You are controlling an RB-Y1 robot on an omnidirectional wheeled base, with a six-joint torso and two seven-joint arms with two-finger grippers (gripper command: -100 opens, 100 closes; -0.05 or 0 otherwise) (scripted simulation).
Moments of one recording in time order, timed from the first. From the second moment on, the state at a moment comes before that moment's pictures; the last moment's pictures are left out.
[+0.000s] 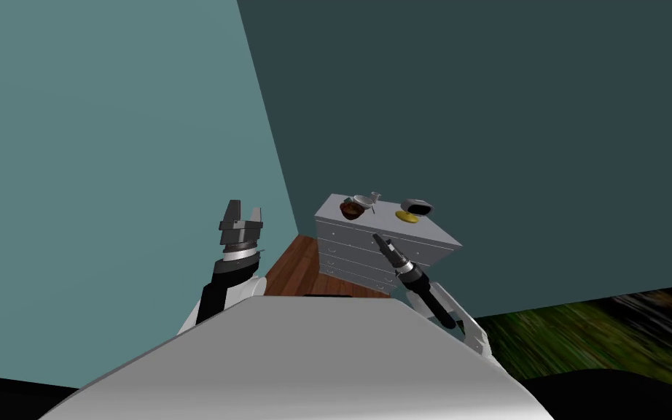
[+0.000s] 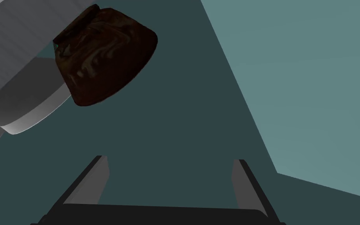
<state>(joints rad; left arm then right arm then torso) 0.51 0.01 0.05 -2.32 0.05 -0.54 -0.09 0.48 -0.59 0.00 -2.00 0.25 -0.71 0.11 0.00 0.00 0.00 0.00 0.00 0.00</state>
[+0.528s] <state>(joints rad) 0.51 0.01 0.05 -2.32 0.05 -0.54 -0.09 0.49 -0.75 -0.02 -1.91 0.31 -0.77 0.10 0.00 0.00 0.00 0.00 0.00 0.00</state>
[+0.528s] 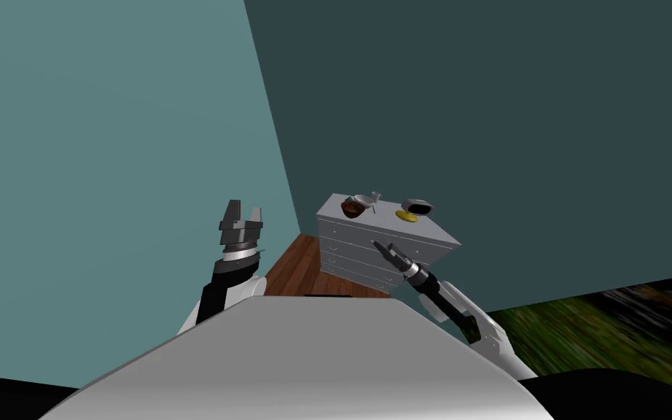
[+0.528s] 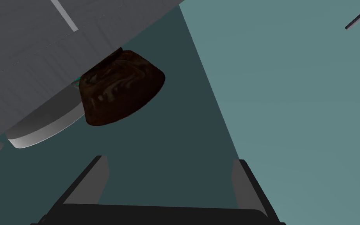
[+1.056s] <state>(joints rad) 0.51 0.01 0.05 -2.32 0.05 -0.54 -0.09 0.49 -0.93 -0.04 -1.82 0.36 -0.82 0.09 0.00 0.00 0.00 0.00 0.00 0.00</state>
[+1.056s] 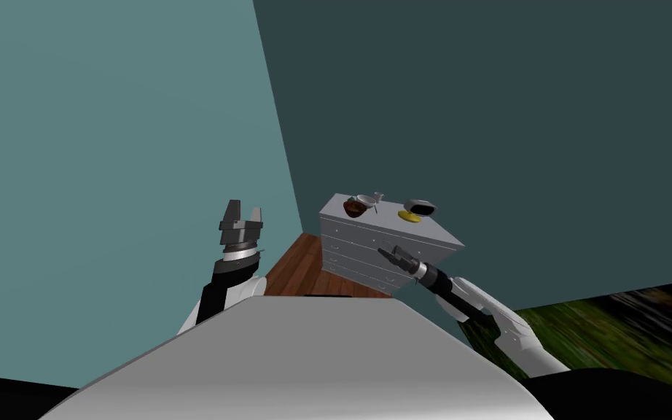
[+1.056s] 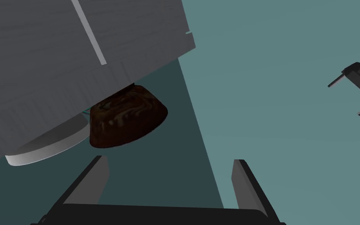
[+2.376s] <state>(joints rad) 0.51 0.01 0.05 -2.32 0.05 -0.54 -0.09 0.50 -1.35 -0.10 -1.60 0.48 -0.92 0.08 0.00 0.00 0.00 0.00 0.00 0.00</state>
